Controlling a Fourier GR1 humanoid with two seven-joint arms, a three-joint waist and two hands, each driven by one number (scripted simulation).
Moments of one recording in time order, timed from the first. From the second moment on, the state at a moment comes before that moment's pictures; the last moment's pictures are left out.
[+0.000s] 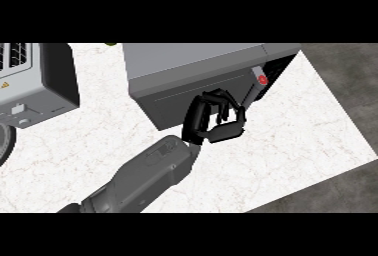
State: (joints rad) left arm -0.85 0.00 -0.83 -0.82 0.92 0.52 -0.65; right arm -0.02 -0.57 -0.49 -1.79 -0.44 0.59 -0.29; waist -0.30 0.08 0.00
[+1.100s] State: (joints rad) left arm -0.88 0.00 -0.87 -0.80 1.00 0.52 -0.72; right arm -0.11 -0.67 -0.55 -1.61 -0.51 0.65 -0.30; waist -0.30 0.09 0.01
